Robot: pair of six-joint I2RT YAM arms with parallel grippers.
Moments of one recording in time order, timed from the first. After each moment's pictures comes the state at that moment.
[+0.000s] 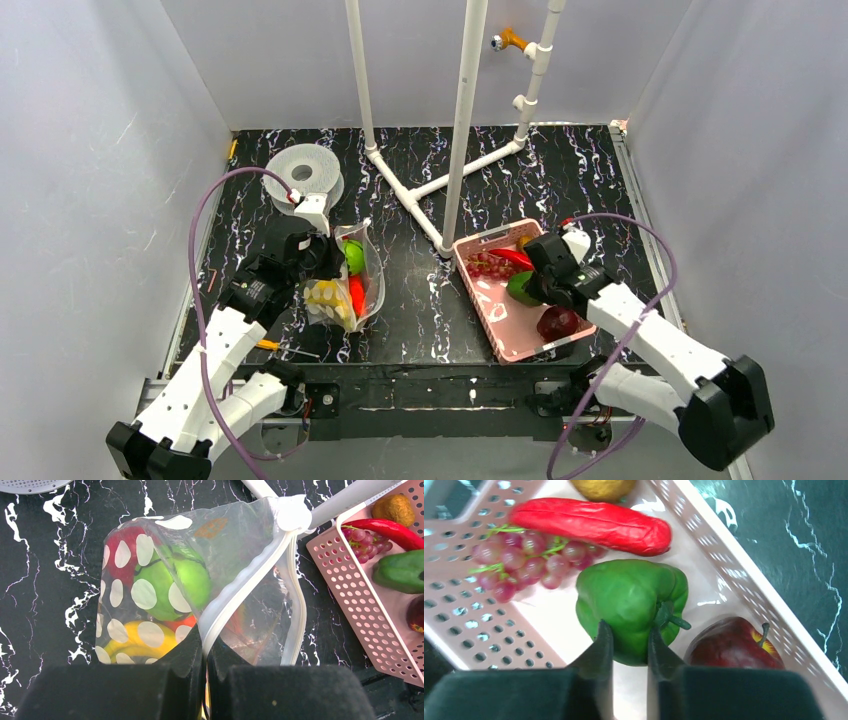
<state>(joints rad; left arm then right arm) -0.43 0.82 0.84 -0.63 -0.04 -0.28 0.57 1.05 0.68 -0.74 0.38 0.89</state>
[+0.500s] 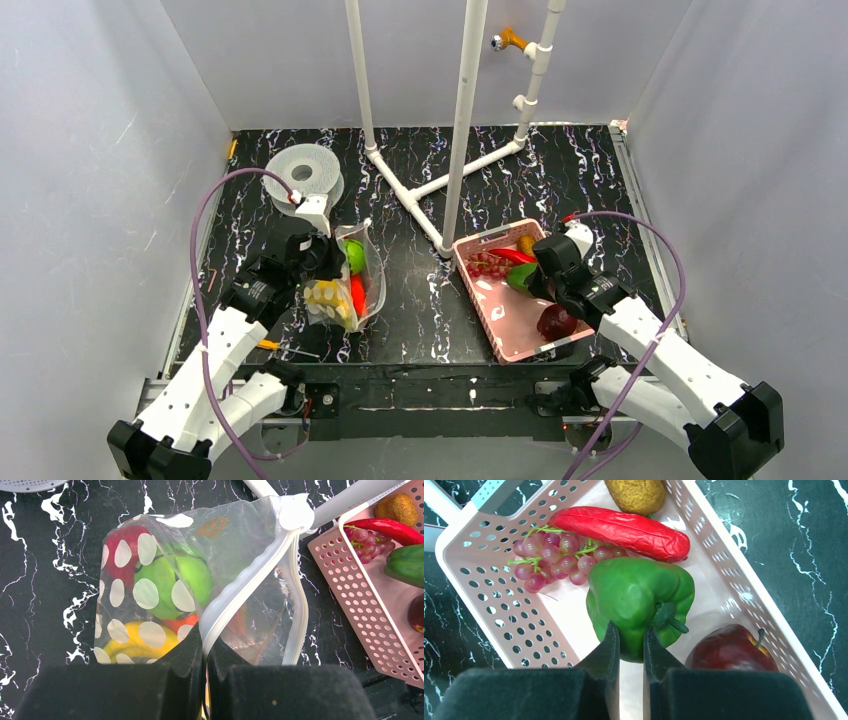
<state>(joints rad) -0.43 0.82 0.83 -0.62 -0.05 -0.28 0.60 0.89 0.67 -0.69 0.38 0.80</state>
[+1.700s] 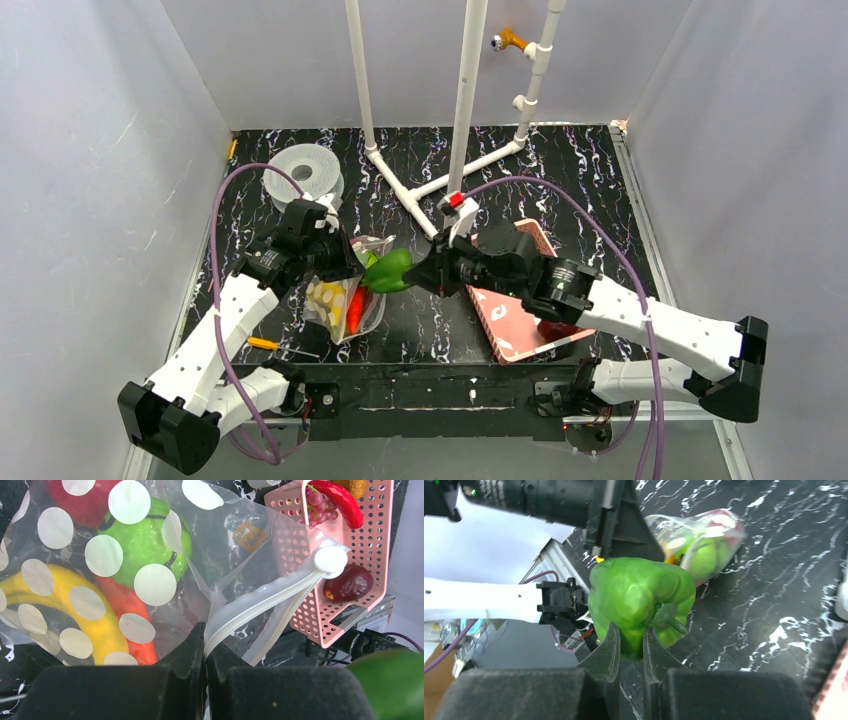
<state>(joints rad) -0.43 1.01 0.98 -0.84 0.18 -0.57 1.12 1.10 1.07 -0.28 0.01 0.54</state>
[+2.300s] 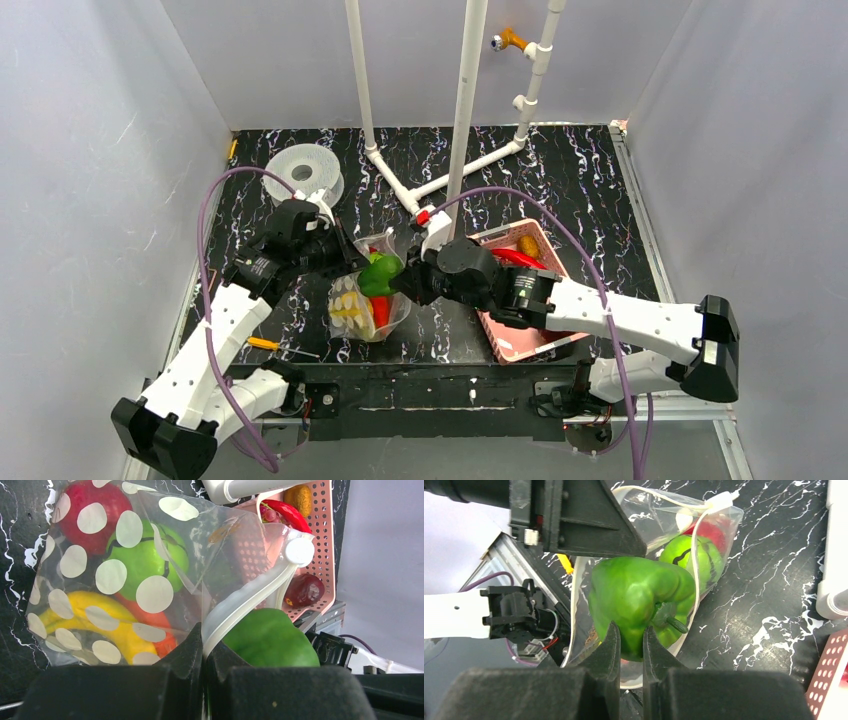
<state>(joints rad) -0.43 0.96 0.98 -0.77 0.24 -0.67 1.25 1.25 1.08 -0.22 0.21 0.49</state>
